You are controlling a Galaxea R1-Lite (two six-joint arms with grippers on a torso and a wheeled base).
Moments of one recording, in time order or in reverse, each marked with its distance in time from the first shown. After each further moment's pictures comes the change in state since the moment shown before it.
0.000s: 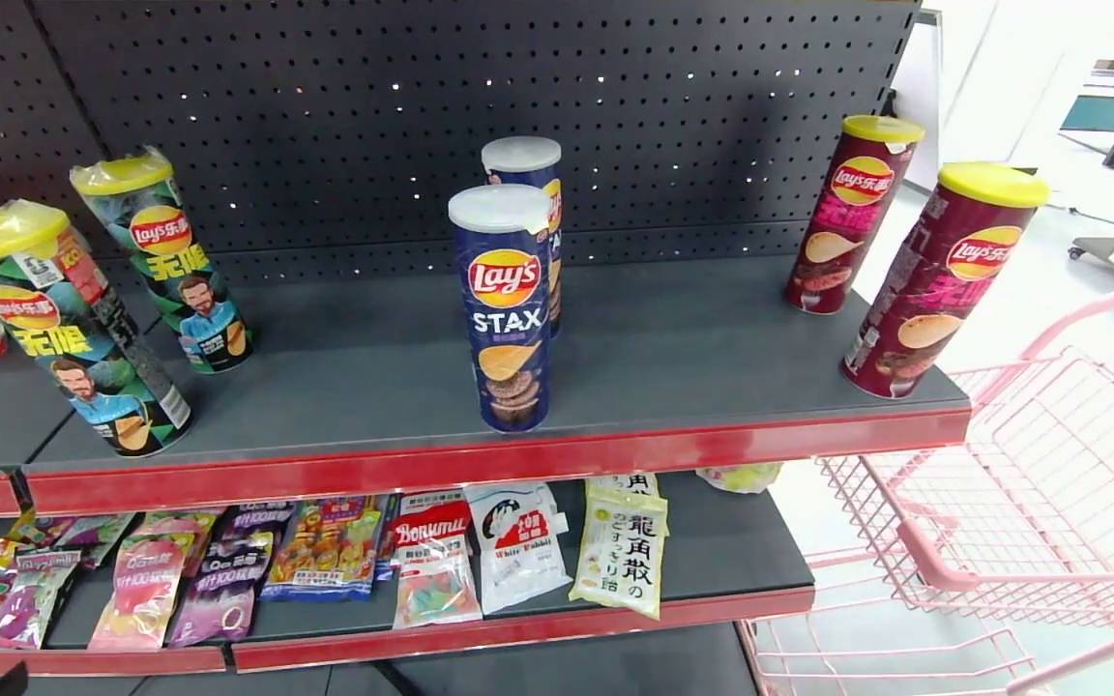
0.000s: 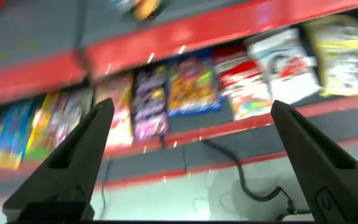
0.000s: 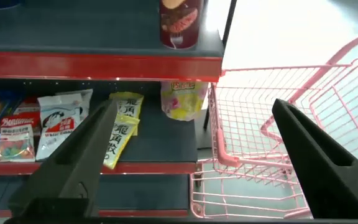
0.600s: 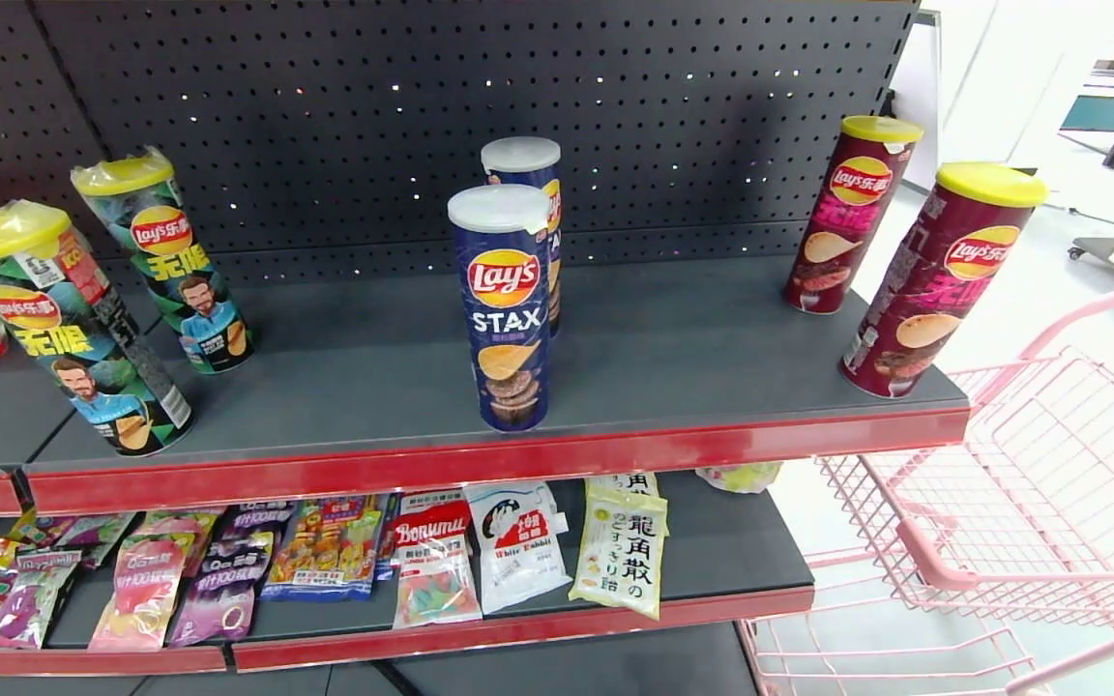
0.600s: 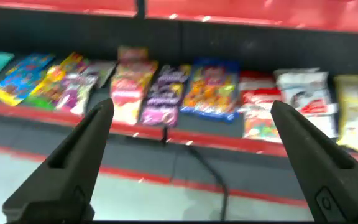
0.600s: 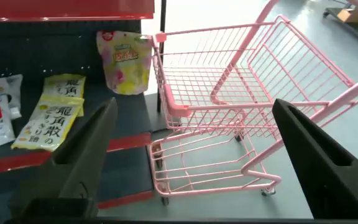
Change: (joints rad) left arm 0.131 -0.451 0.211 0.023 -0.051 -0.114; right arm -0.002 -0.485 0.136 0.332 -0.259 -0.018
